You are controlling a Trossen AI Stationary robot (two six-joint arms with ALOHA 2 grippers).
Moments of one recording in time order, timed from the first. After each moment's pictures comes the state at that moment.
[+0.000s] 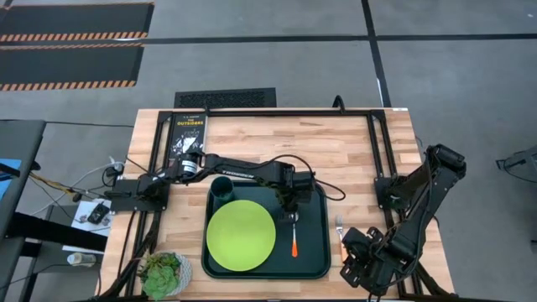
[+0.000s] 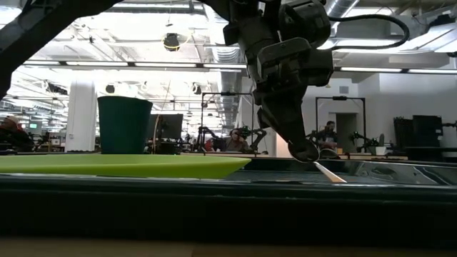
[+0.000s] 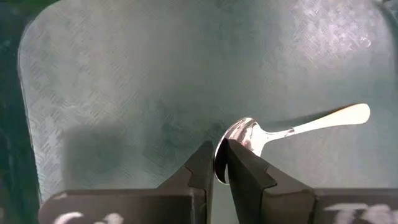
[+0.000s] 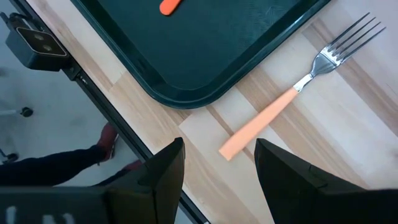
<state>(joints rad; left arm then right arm) -0.03 2.36 2.02 -0.87 0.27 0.02 0.95 1.58 1.32 -1.06 0.24 1.69</state>
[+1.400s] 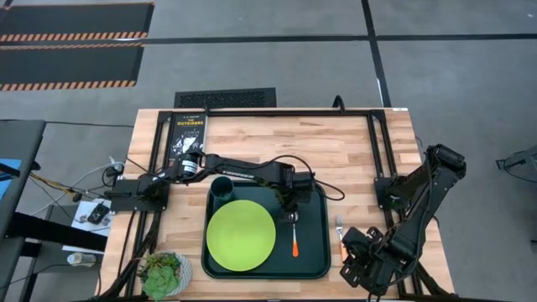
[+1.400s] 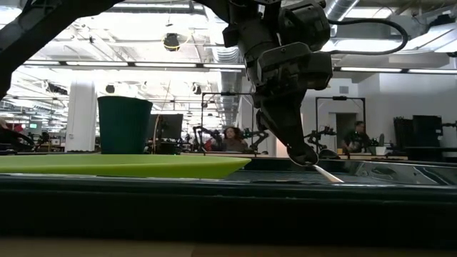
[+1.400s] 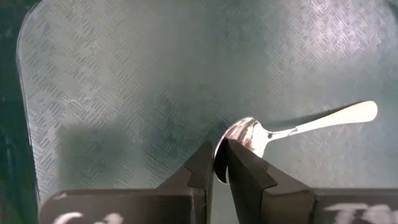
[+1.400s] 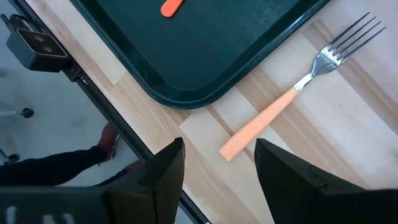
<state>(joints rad) -0.03 2.36 2.01 -0.86 0.27 0.00 0.95 1.58 1.32 -1.06 0.24 1.69</state>
